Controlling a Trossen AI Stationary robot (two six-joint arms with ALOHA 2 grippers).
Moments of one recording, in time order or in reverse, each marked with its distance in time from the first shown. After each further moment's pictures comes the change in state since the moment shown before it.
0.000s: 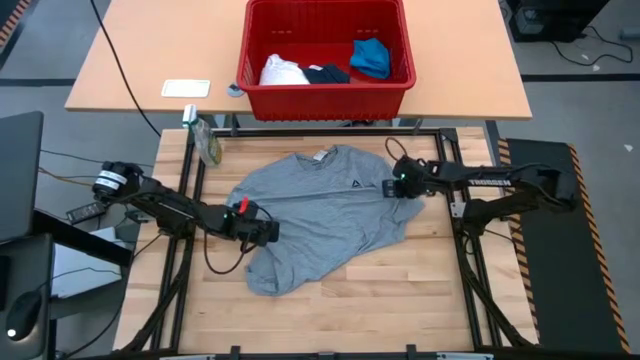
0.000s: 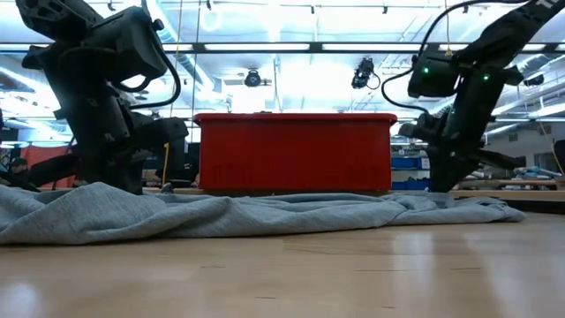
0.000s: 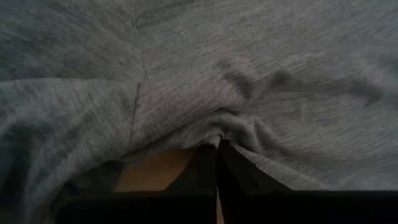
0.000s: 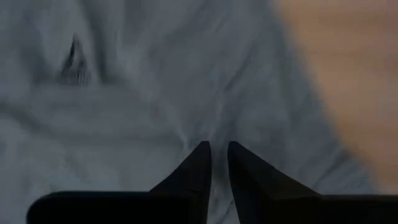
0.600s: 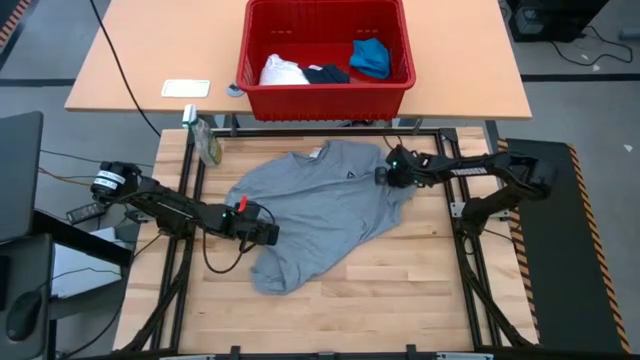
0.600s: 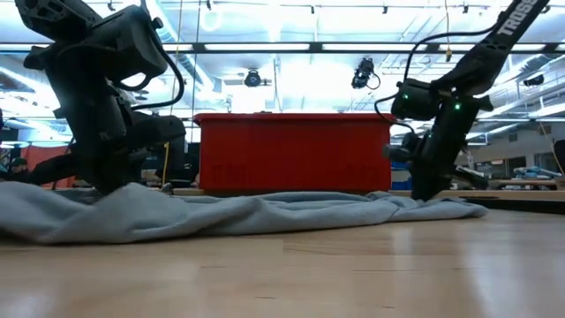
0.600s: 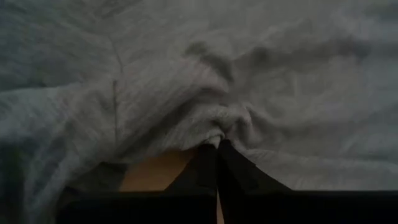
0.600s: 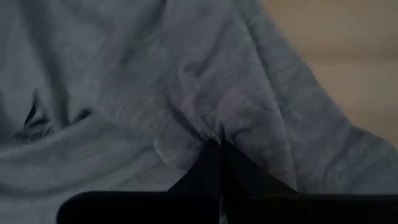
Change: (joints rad) left arm -0.002 -0.015 0.000 0.015 0.051 0.103; right arm -0.175 0.257 0.003 0.267 0.048 -0.061
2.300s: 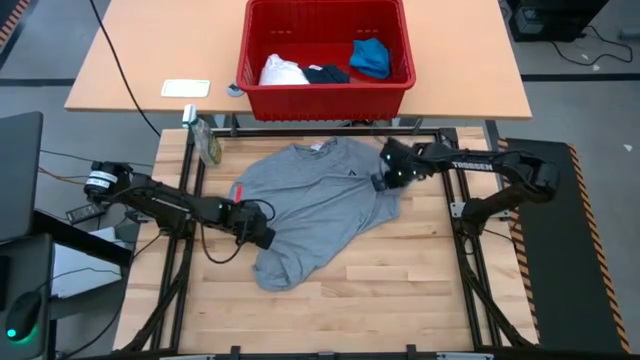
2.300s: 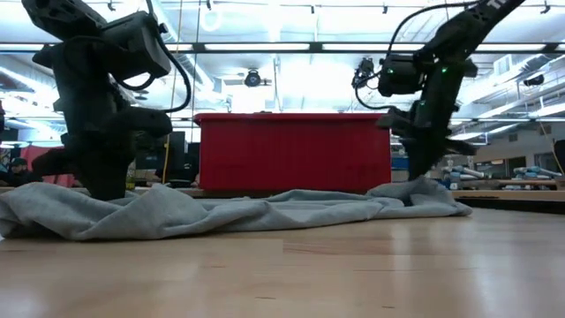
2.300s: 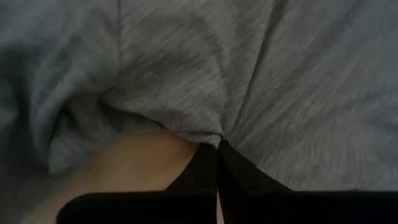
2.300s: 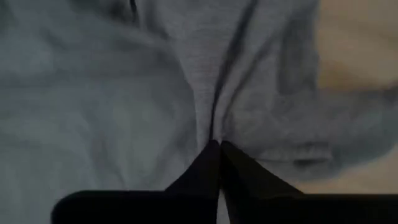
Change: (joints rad) left arm 0.086 -0.102 -0.004 -0.070 0.200 0.205; right arm 0.085 -0.063 0.261 -0.442 -0.153 -0.233
